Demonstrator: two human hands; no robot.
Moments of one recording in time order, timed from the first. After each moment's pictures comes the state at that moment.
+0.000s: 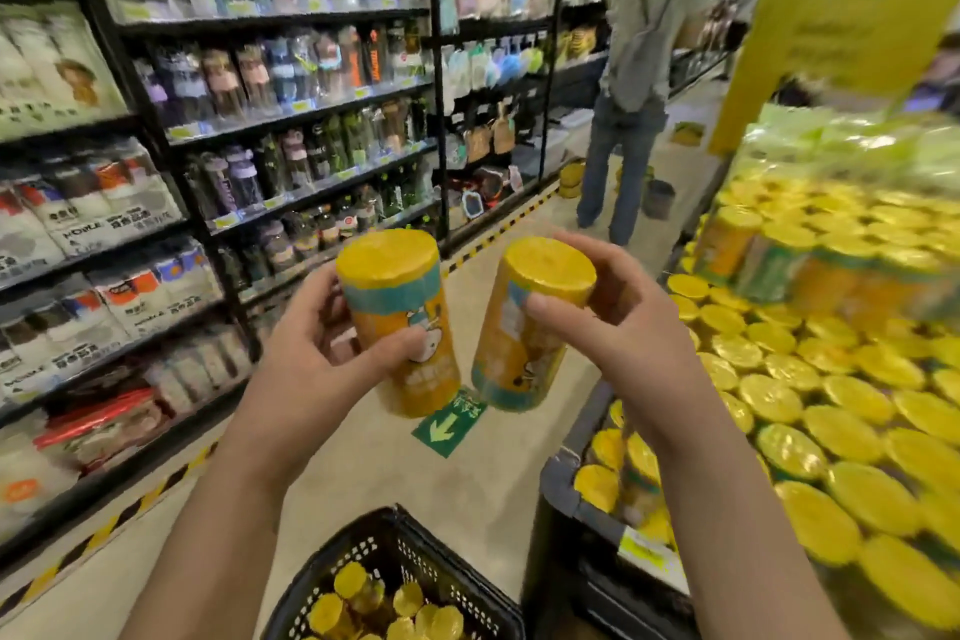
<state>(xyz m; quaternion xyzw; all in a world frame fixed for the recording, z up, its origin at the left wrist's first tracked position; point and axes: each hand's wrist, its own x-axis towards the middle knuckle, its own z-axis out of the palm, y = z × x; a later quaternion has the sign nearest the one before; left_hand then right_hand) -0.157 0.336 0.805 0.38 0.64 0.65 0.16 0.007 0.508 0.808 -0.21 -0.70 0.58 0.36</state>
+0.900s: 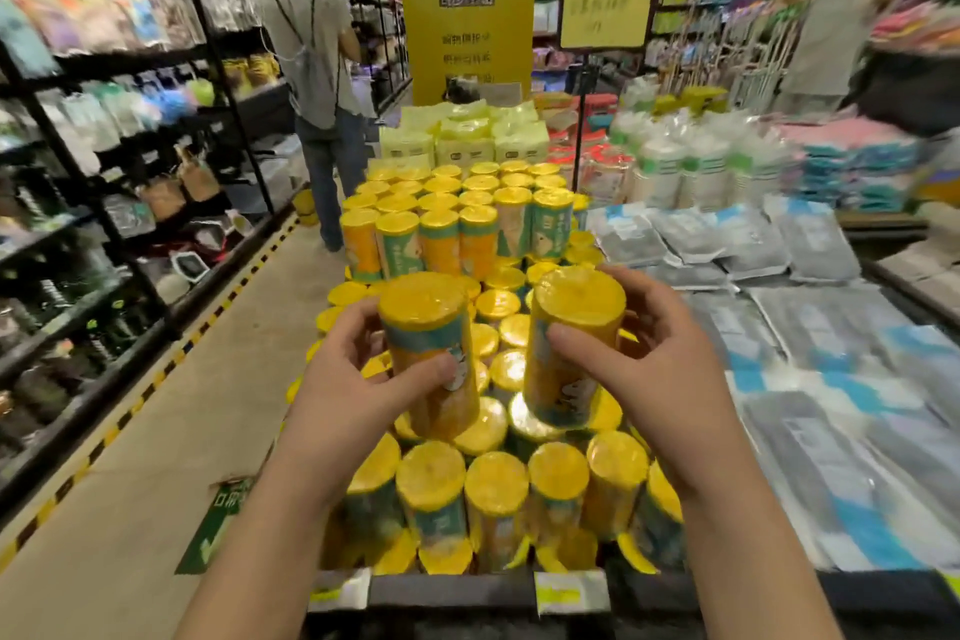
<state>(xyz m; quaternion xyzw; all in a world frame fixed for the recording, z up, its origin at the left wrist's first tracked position) 0.118 0.557 0.774 0.54 0.53 0.56 0.35 0.359 0.579 0.781 -0.48 -0.56 0.38 0.56</state>
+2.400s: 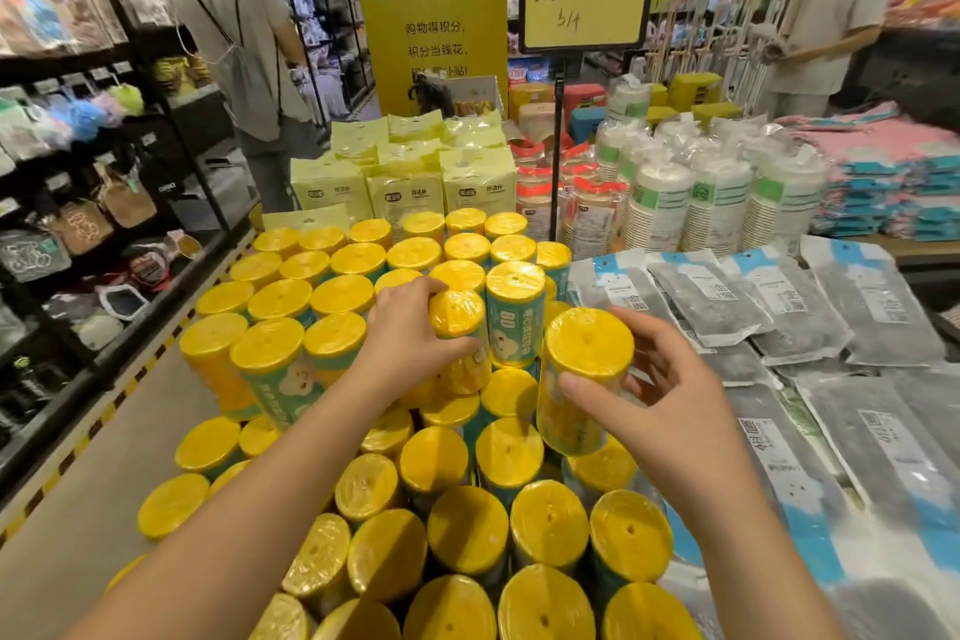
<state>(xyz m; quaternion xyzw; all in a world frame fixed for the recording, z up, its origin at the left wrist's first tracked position) 0.183 0.978 0.734 0.68 0.67 0.27 0.11 0.430 0.862 0.752 -0.51 -0.56 0.37 0.54</state>
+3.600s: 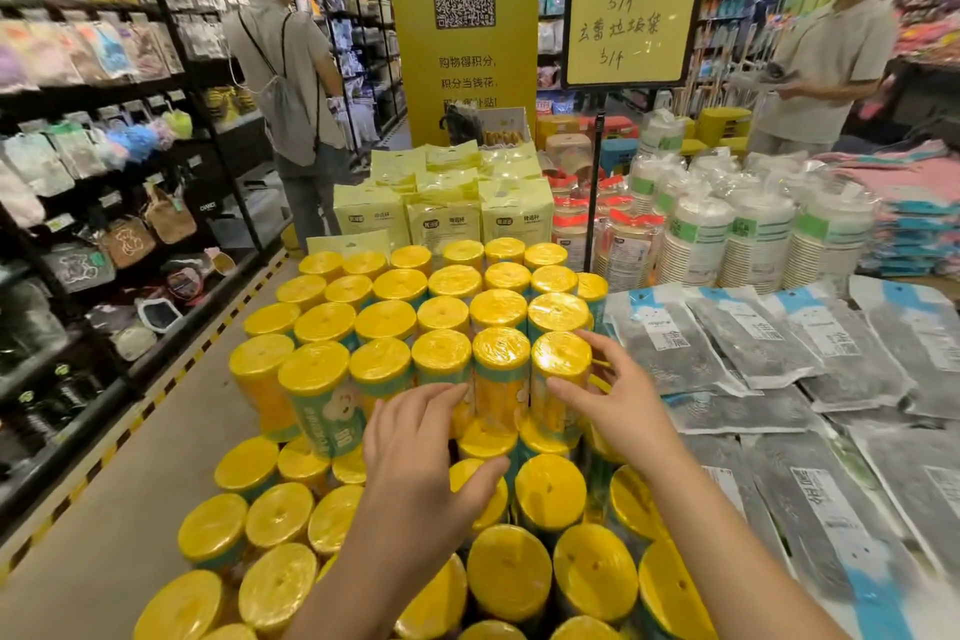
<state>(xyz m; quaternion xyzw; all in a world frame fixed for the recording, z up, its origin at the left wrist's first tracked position) 0.170 0.864 0.707 0.71 0.63 0.33 0.02 0.392 0.980 0.682 -0.52 -0.61 0.39 0.46</state>
